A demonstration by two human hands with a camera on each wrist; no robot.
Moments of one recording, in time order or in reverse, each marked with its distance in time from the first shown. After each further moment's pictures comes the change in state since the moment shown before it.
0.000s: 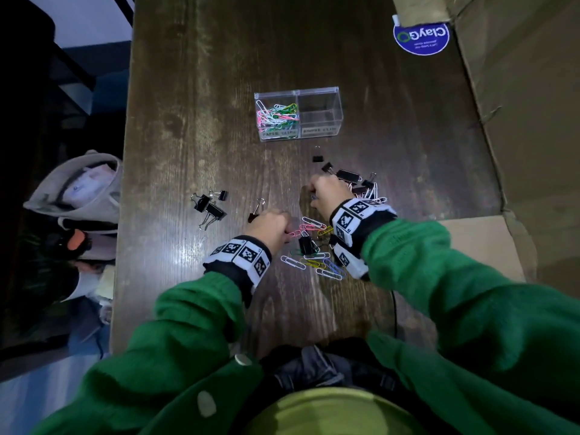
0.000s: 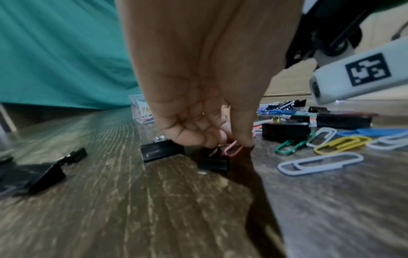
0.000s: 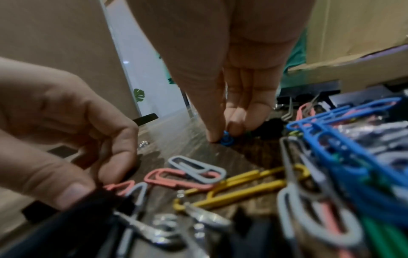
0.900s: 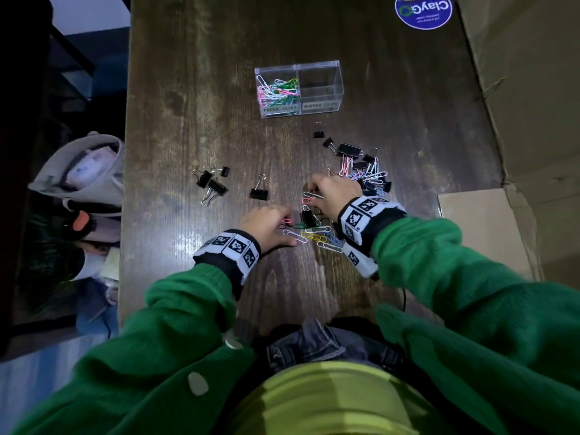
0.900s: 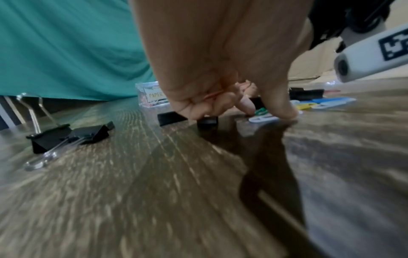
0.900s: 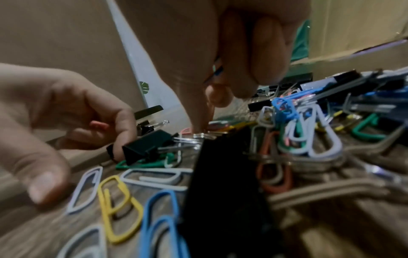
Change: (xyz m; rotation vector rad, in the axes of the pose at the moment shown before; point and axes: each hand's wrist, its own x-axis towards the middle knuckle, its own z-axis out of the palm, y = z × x) left_hand -0.040 -0.002 0.010 -0.034 -0.049 0.009; right_hand -0.040 0.007 0.023 -0.114 0.006 -0.049
